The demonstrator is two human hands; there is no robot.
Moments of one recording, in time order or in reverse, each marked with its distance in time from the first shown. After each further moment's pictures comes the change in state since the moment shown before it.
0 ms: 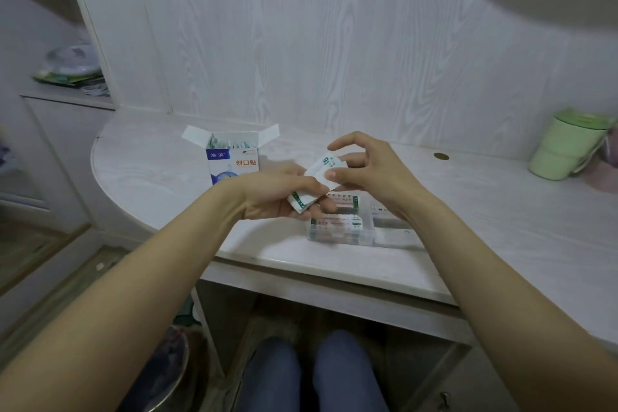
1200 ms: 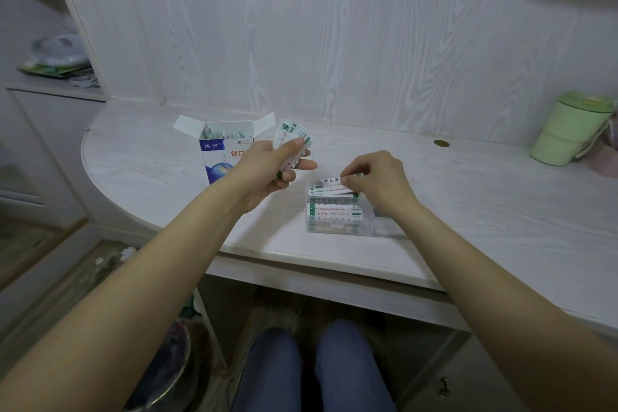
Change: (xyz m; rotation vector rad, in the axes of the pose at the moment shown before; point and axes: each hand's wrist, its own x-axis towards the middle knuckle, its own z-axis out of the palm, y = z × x) left_hand 0.009 -0.007 -0.005 -0.124 0.508 0.171; right_hand 0.014 0.047 0.000 -0.492 0.226 0.050
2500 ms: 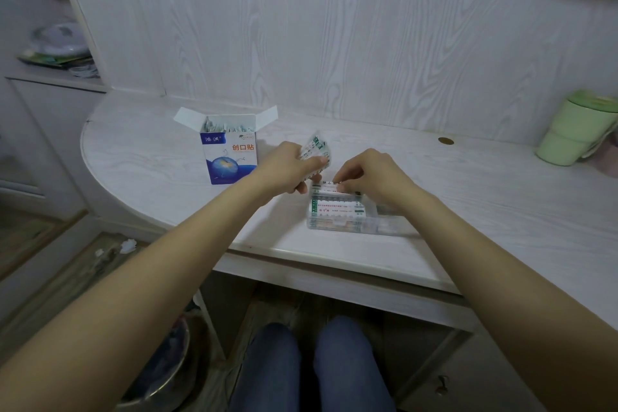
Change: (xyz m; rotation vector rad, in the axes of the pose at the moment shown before) left_hand 0.020 -0.013 0.014 0.583 -0.014 0.092; right_hand 0.010 -0.007 -0.002 -0.215 -0.287 -0.029
